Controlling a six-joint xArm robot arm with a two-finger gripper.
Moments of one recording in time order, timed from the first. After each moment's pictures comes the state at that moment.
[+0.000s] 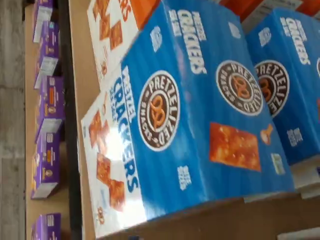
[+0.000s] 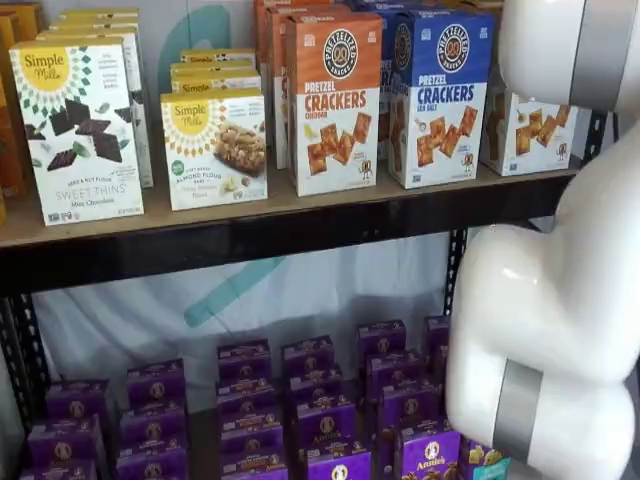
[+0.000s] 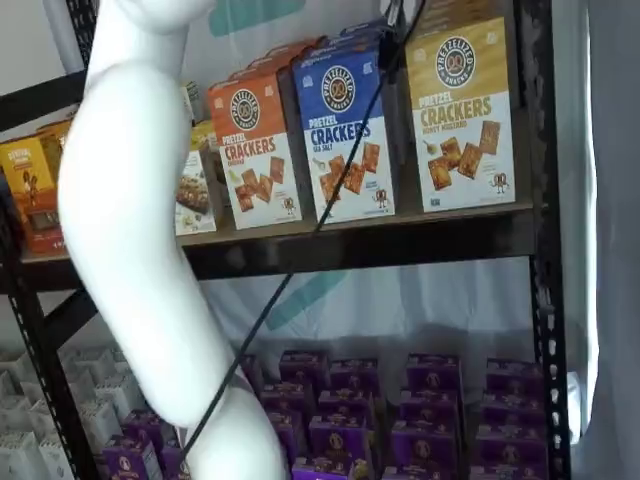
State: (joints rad) arm -0.81 -0.24 -1.62 0.66 1.70 -2.13
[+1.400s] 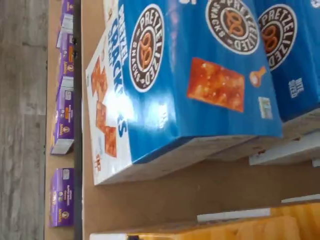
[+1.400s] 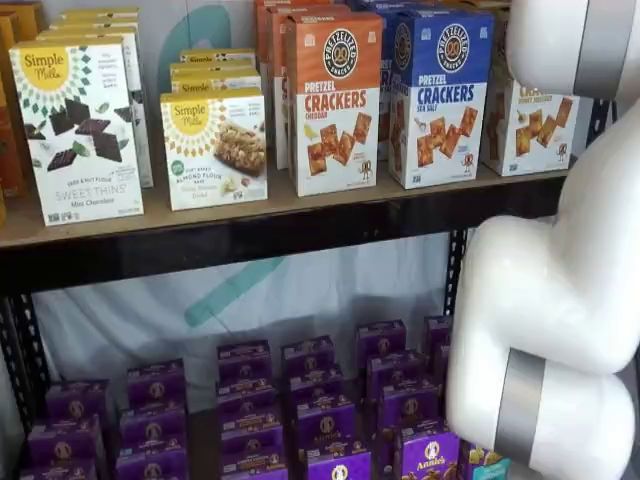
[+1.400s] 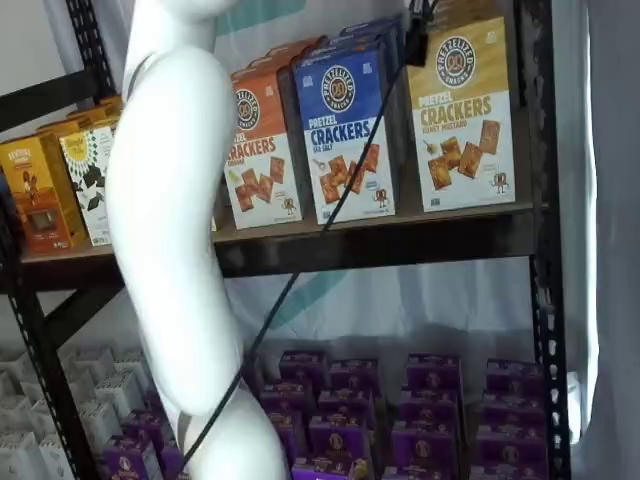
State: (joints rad) arm -0.76 -0.09 -1.82 0.53 1.73 -2.13
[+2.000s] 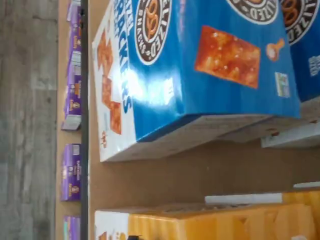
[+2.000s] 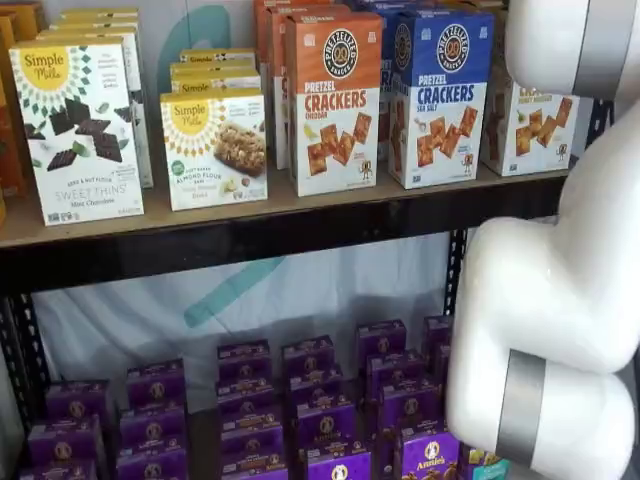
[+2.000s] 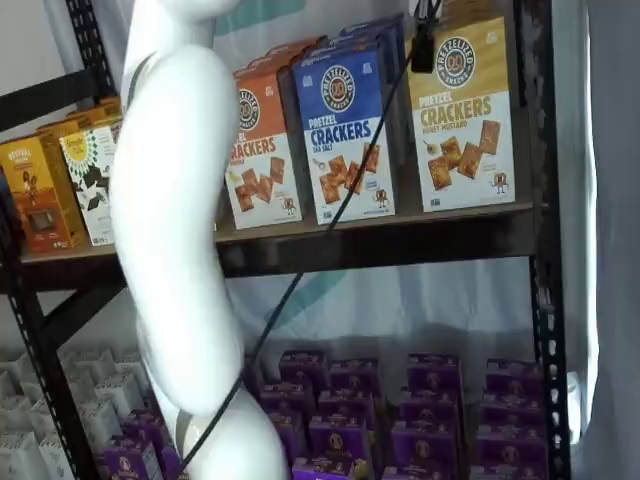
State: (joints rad) arm -0.72 -0.08 -1.82 0.44 1.71 -2.14
